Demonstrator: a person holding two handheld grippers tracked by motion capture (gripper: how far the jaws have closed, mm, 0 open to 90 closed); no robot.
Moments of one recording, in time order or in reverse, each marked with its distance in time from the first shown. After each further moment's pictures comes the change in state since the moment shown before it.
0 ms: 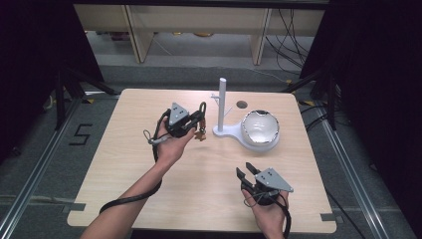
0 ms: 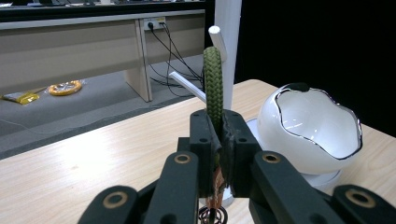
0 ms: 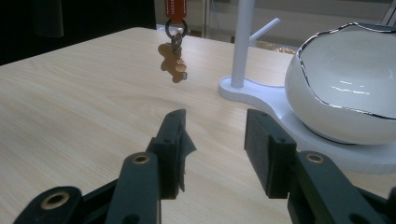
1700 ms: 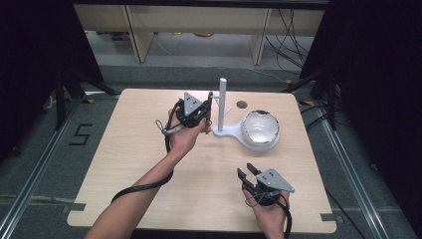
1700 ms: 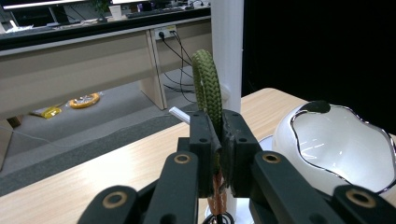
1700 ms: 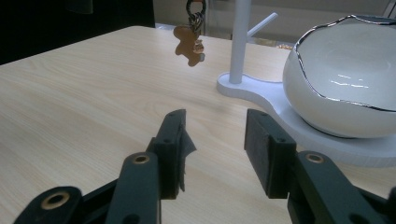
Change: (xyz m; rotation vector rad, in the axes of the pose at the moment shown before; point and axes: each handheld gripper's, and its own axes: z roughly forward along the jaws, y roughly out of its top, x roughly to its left) left arm -0.012 0.024 0.031 -0.021 0.061 0.111; right arm -0.003 -0.003 0.000 0.004 0.003 0.010
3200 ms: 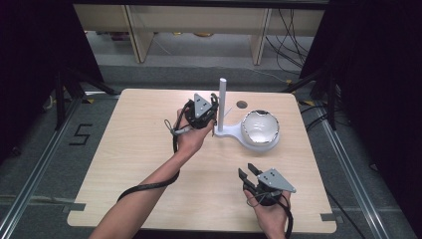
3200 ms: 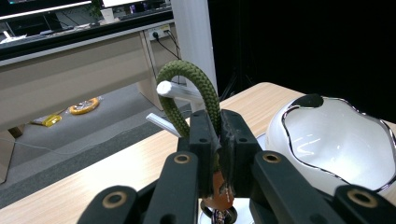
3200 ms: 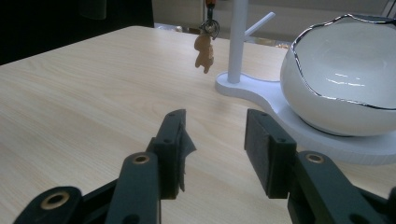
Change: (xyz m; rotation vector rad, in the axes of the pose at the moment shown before) left arm -0.018 -0.001 0.013 0.026 -0.010 0.037; right arm 0.000 -0.001 -0.001 -0.008 -0.004 0.037
